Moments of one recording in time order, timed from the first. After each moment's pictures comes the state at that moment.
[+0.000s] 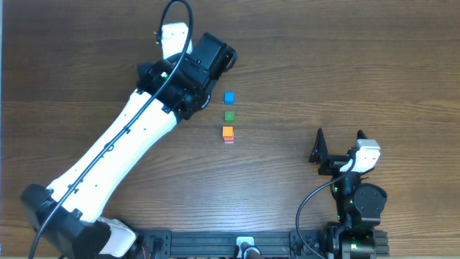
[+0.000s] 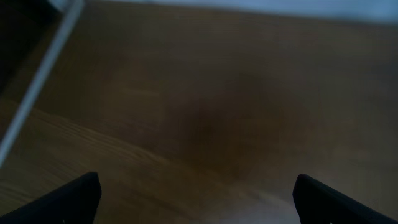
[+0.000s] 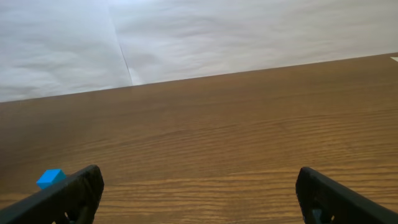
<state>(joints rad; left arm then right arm) -0.62 1.62 1.60 -1.09 -0.80 -0.71 -0.07 0.02 0.01 -0.07 -0.07 0.13</state>
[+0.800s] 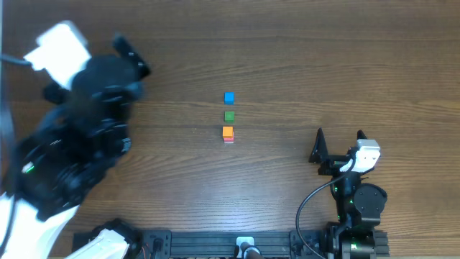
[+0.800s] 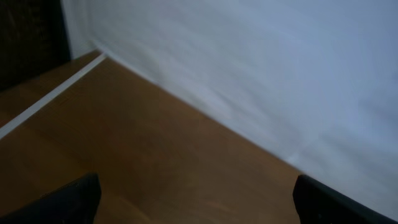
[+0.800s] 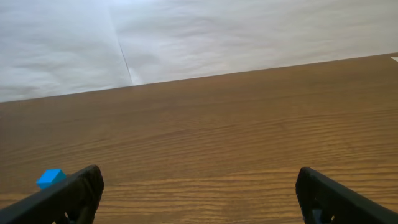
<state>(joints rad) -0.53 1.14 1.60 -0.99 -0.82 -0.73 -0.07 0.02 0.01 -0.07 -0.07 0.13</state>
